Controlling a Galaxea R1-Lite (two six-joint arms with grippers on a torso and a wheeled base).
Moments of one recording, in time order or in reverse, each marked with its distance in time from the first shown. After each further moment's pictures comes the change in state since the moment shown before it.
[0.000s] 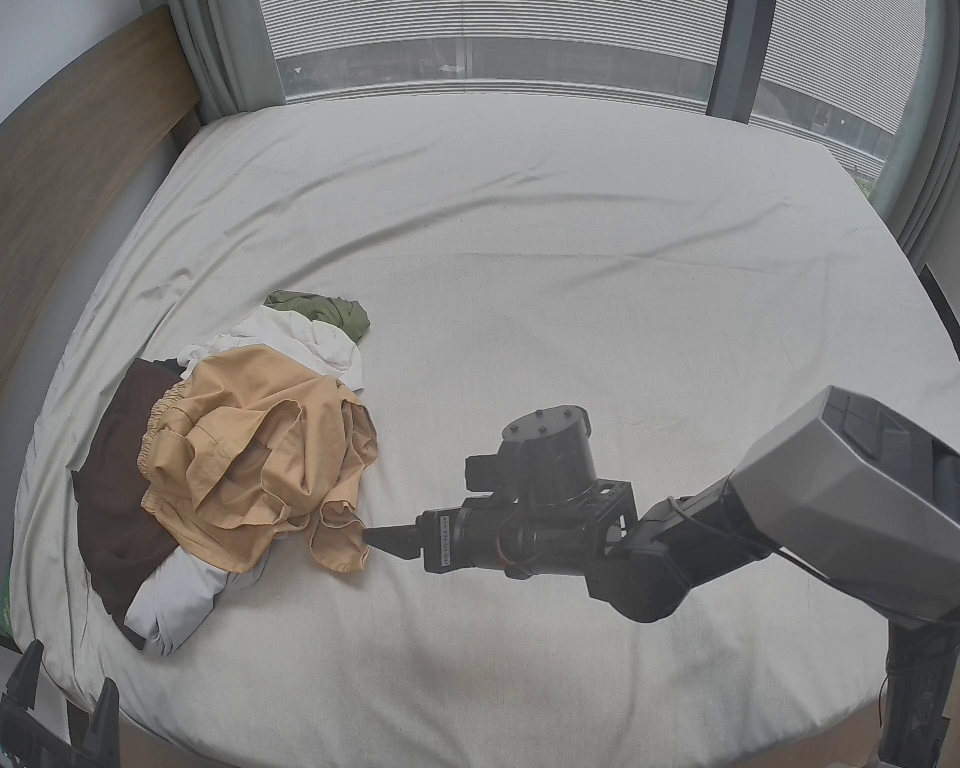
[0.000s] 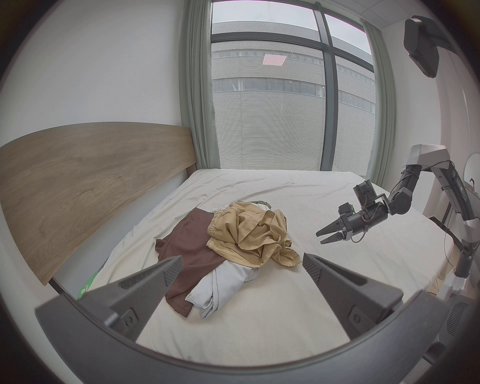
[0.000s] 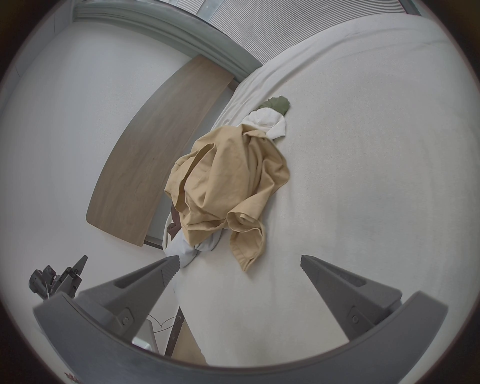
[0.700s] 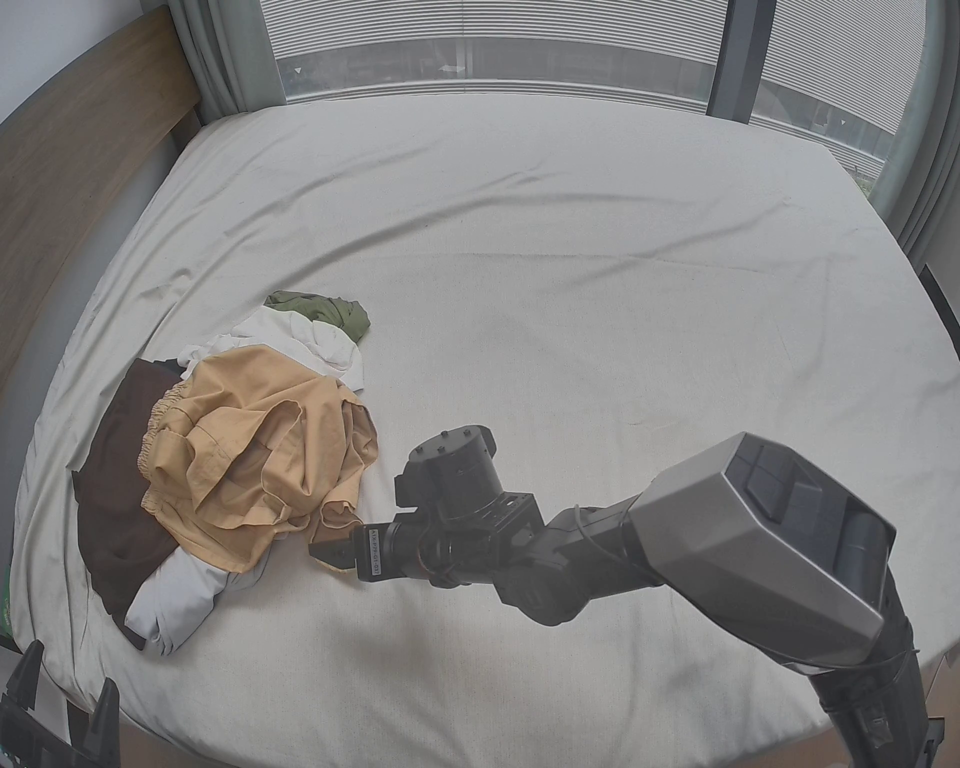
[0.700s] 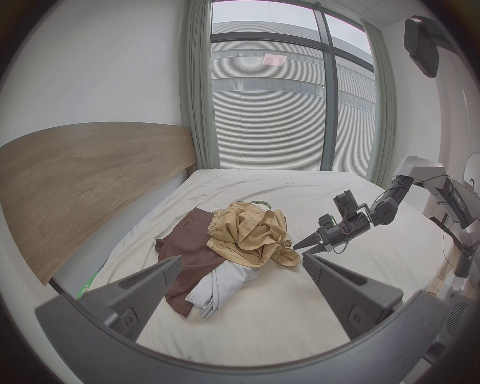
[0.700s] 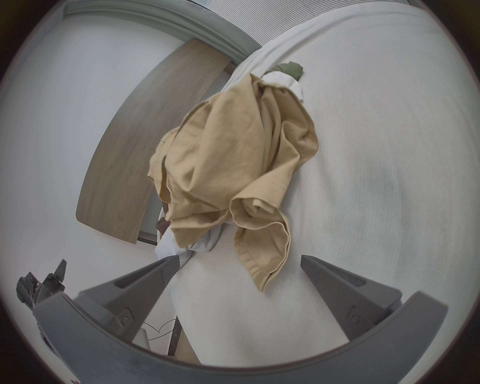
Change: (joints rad) left arm 0.000 0.000 0.000 0.000 0.000 0.000; right arm 0.065 0.211 -0.355 0.210 -0.048 0.040
